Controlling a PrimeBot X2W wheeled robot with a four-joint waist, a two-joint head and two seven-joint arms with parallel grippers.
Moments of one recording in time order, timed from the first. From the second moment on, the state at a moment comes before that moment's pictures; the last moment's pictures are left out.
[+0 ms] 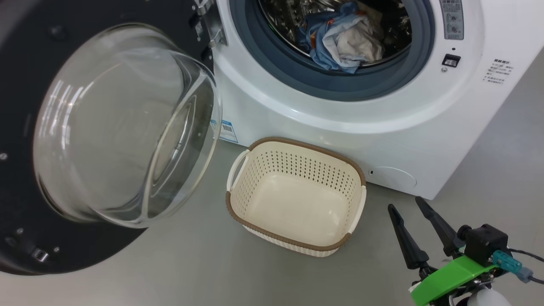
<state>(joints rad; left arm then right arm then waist) -0.67 0.78 0.00 0.58 -1.53 -0.13 0.98 -0.14 -0.24 0.21 0.24 0.42 0.13 -0.26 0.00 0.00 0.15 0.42</state>
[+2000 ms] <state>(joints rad) -0.67 0.51 -0.20 0.09 -1.46 -0.13 0.95 -0.04 -0.14 0.08 0.18 0.38 0.13 -0.26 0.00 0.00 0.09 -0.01</state>
